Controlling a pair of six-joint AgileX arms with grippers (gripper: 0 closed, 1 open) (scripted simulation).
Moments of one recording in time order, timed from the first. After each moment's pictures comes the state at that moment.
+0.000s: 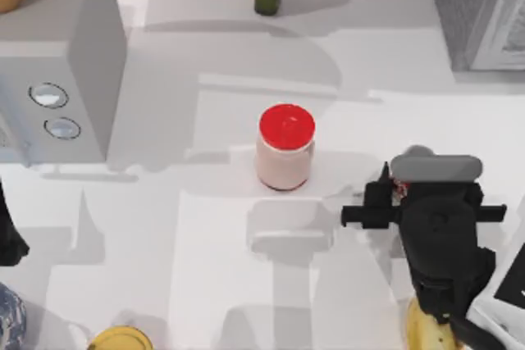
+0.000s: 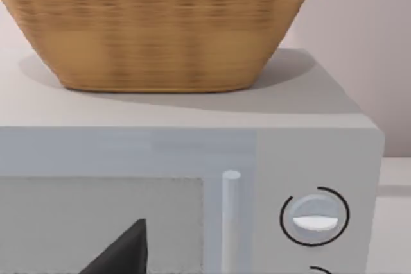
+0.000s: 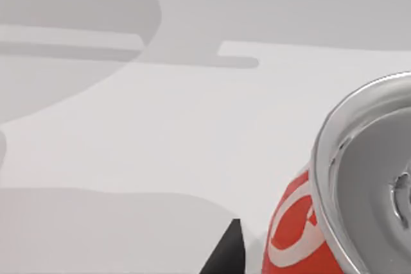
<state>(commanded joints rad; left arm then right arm) 0.00 0.00 0.00 0.00 0.00 0.00 0.68 2.08 0.45 1.25 0.68 0.26</state>
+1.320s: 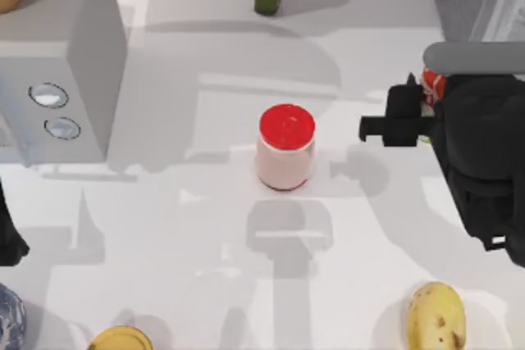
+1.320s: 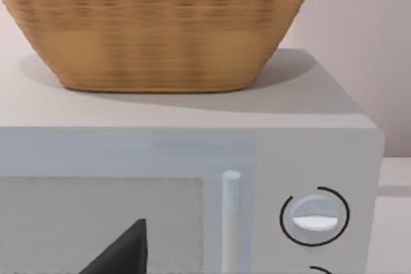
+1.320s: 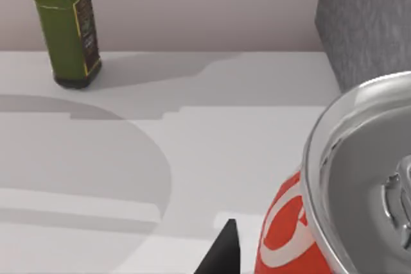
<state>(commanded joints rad) 0.00 0.00 0.00 0.00 0.00 0.00 0.68 1.40 0.62 0.39 0.67 0.25</state>
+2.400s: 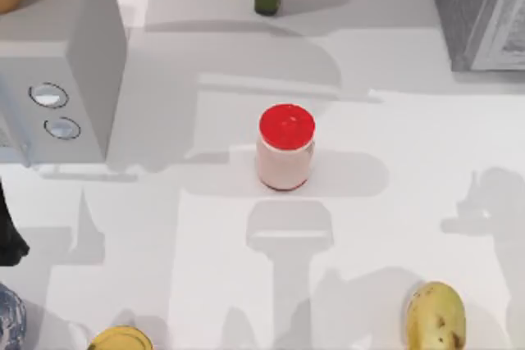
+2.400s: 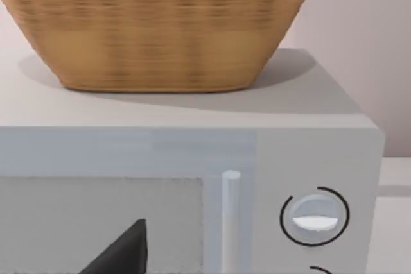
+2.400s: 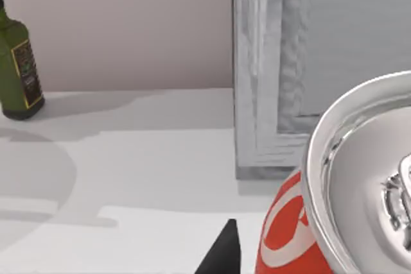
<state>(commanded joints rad) 0.00 0.00 0.00 0.00 0.00 0.00 0.31 0.53 0.19 0.18 0.27 0.09</state>
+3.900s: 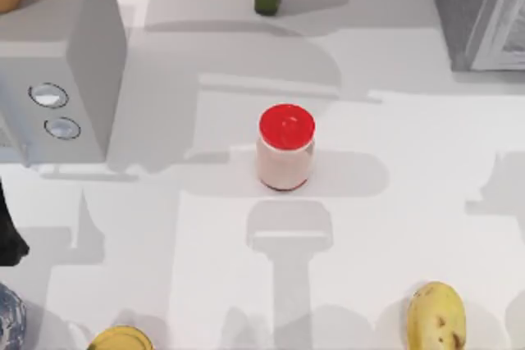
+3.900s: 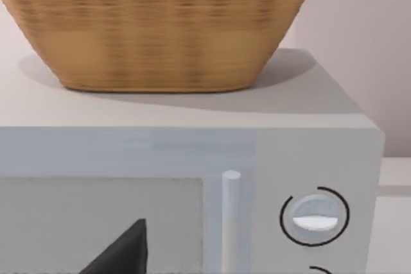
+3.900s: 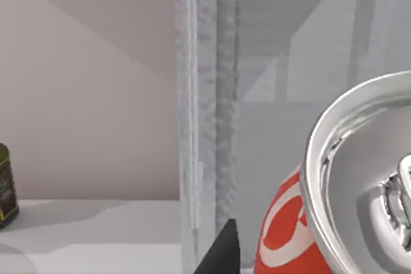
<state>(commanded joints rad) 0.00 0.00 0.00 0.00 0.00 0.00 0.06 0.38 0.48 -0.12 0.05 0.01</state>
